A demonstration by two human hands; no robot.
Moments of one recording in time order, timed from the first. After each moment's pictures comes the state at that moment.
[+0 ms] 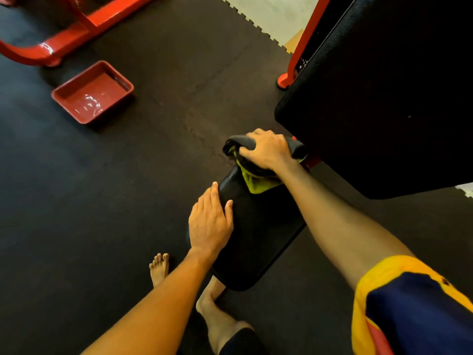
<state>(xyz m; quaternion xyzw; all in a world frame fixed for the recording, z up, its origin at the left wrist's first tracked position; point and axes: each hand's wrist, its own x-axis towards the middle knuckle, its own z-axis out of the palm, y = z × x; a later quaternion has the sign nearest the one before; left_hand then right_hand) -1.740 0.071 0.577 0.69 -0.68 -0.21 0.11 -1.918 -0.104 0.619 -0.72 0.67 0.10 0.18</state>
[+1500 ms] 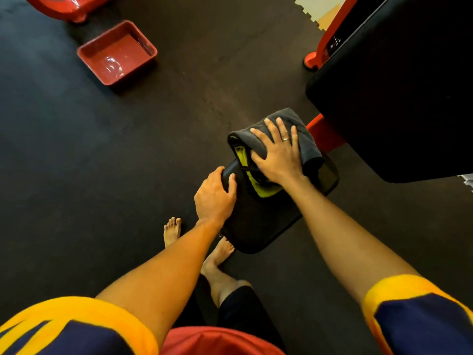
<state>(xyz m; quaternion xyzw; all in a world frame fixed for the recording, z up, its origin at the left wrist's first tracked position) -1.721 0.091 0.582 0.76 -0.56 -0.28 0.17 -1.901 -0.016 0.587 -0.79 0.61 -0.01 0.07</state>
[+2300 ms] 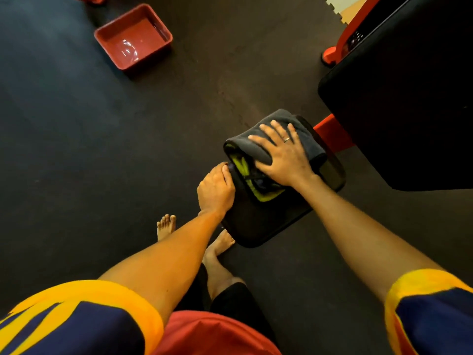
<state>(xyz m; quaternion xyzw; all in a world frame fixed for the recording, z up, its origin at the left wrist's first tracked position) -1.723 0.091 0.586 0.79 -0.50 -0.29 0.19 -1.913 -0.011 0.593 -0.87 0.49 0.00 0.09</state>
